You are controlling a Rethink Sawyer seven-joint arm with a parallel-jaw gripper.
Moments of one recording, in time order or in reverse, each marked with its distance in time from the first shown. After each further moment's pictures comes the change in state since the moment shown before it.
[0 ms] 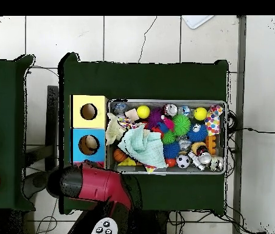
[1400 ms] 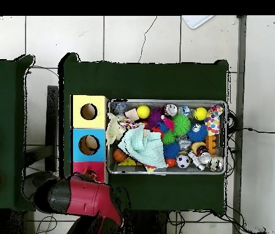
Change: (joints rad) arm 0.056 -0.052 0.012 0.088 0.022 -0.019 0.000
